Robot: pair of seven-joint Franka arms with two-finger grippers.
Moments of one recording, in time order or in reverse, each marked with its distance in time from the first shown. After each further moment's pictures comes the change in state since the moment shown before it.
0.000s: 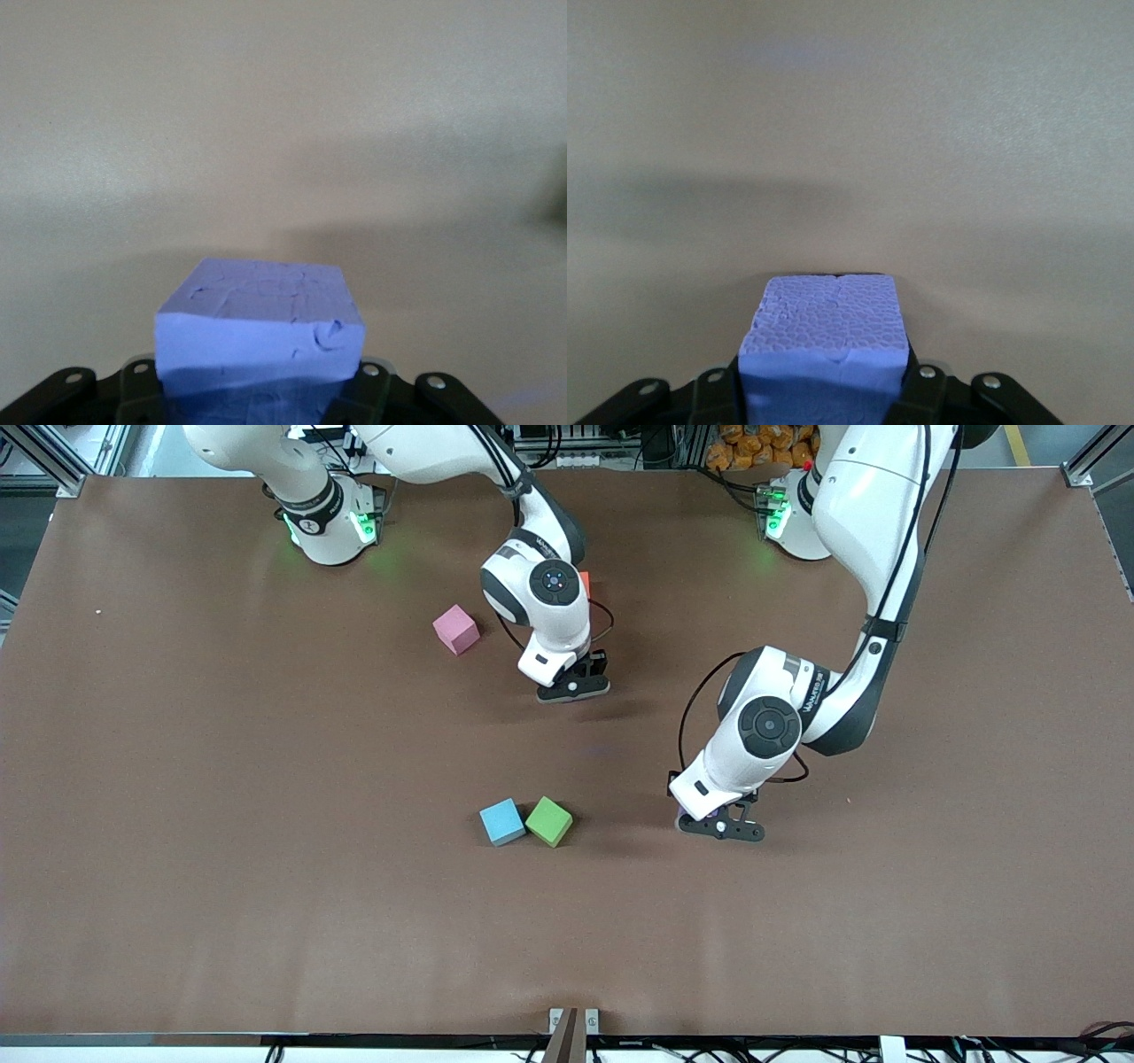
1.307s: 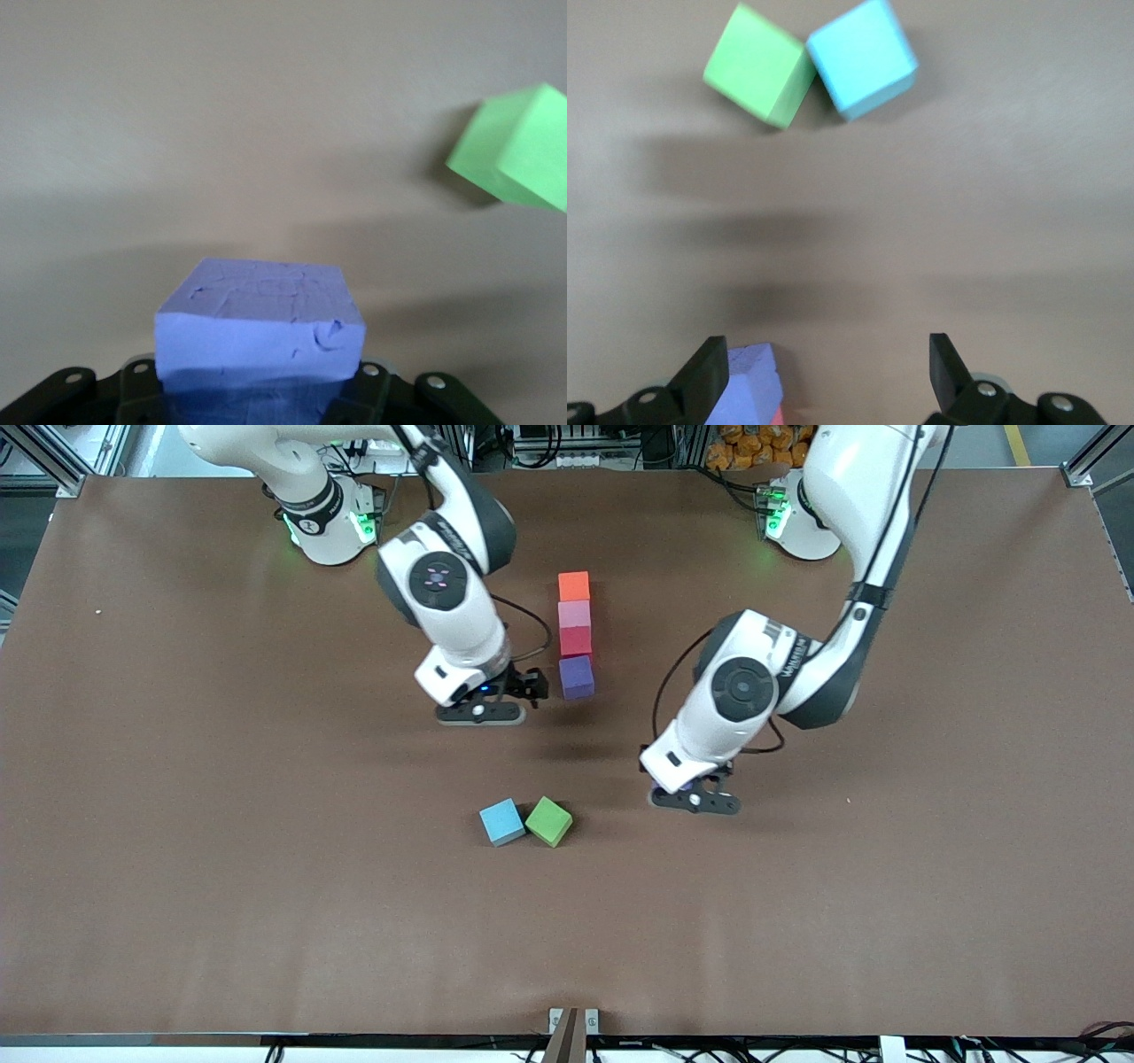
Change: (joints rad) left arm -0.086 -0.063 -0.049 -0.013 -0.033 -0.062 -0.168; right arm -0.277 -0.326 -0.019 -0.042 -0.010 -0.234 -0.068
